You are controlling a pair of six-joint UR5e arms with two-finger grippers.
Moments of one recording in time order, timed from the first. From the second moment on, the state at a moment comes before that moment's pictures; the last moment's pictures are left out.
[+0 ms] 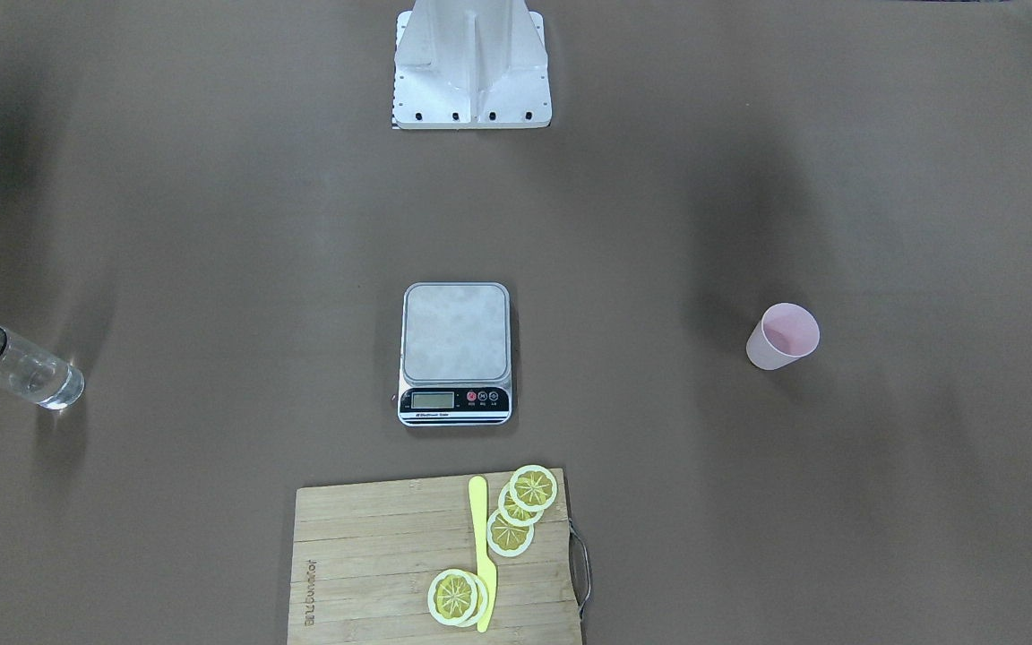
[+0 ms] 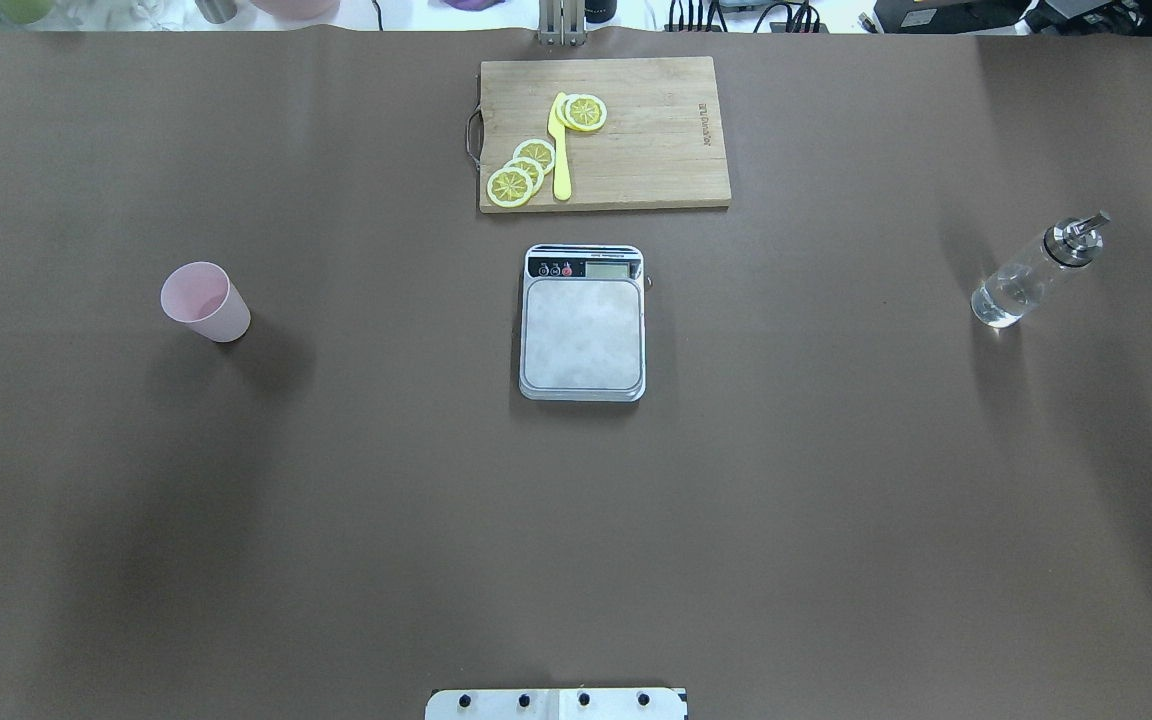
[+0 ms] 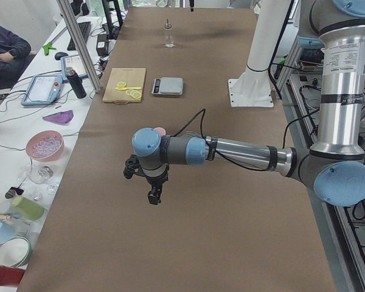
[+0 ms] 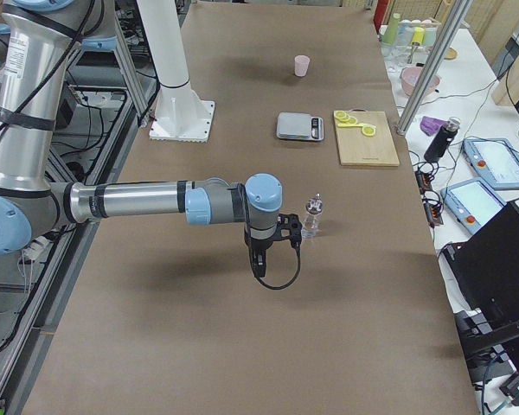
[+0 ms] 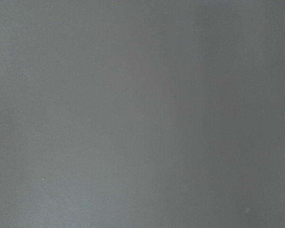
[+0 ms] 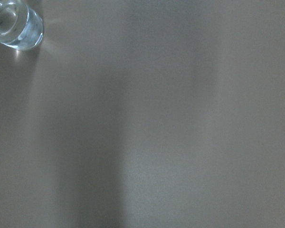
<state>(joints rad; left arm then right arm) -1.51 -1.55 -1.73 -1.44 -2.35 0.16 1.42 -1.83 1.90 -1.56 2.32 0.05</state>
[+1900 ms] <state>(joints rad) -1.43 -1.67 -1.77 -1.49 -2.40 0.20 1.41 -1.75 1.91 -1.54 2.35 0.05</state>
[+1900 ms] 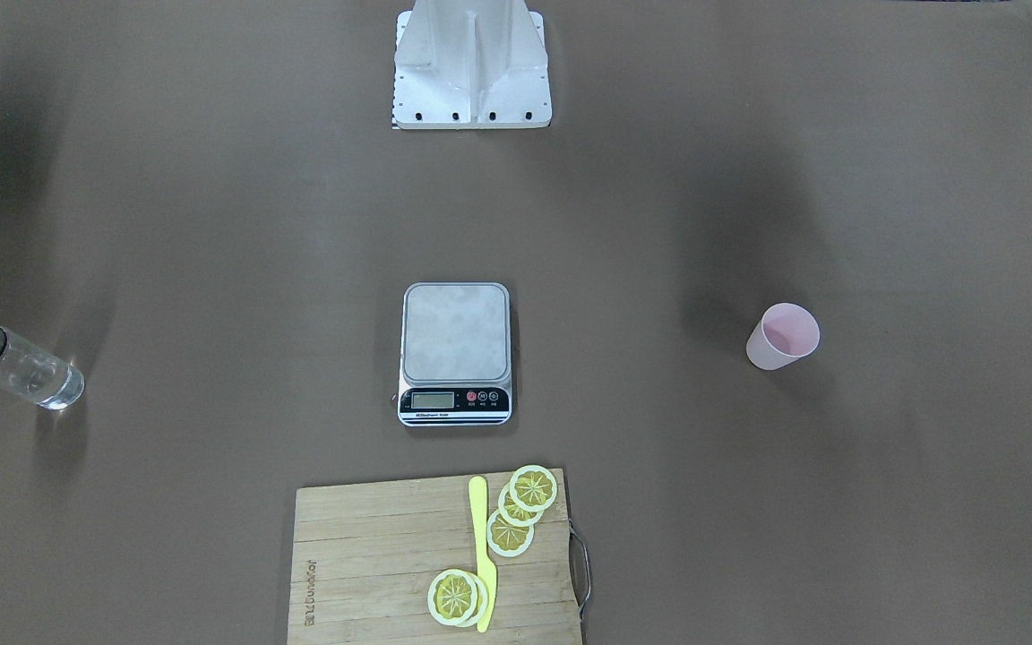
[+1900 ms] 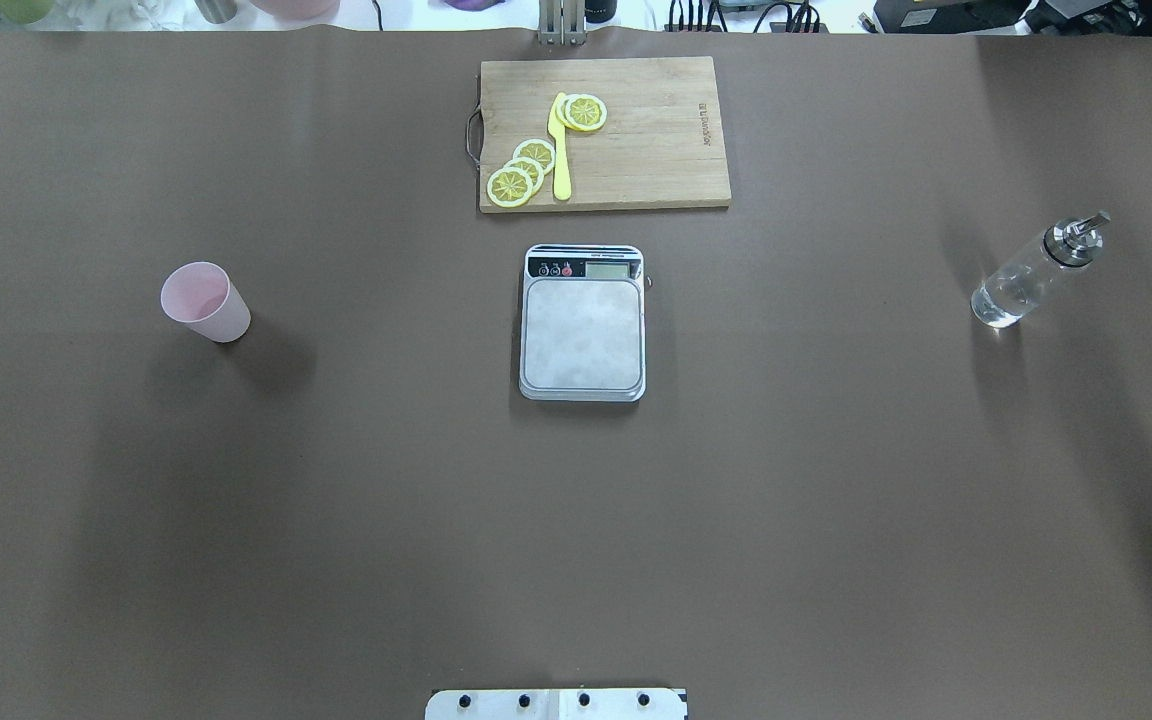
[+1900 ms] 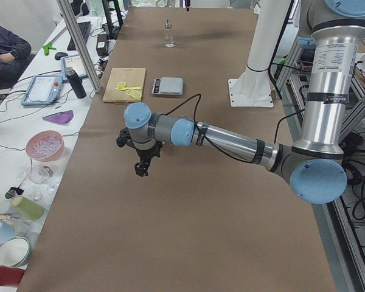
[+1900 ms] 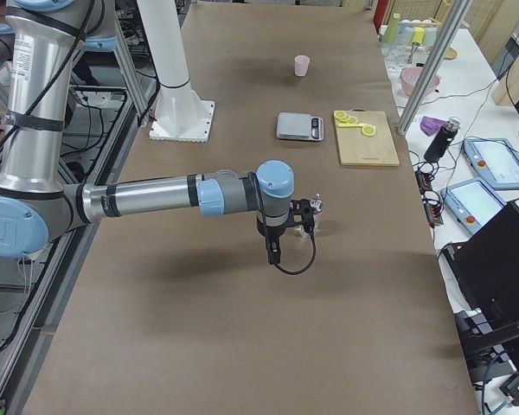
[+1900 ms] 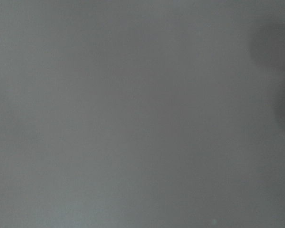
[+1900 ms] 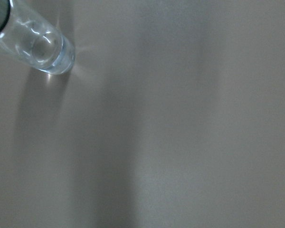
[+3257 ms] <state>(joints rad) -1.31 -1.64 -1.72 -2.09 -2.39 -0.16 1.38 -1.72 1.89 -1.37 2.32 0.25</state>
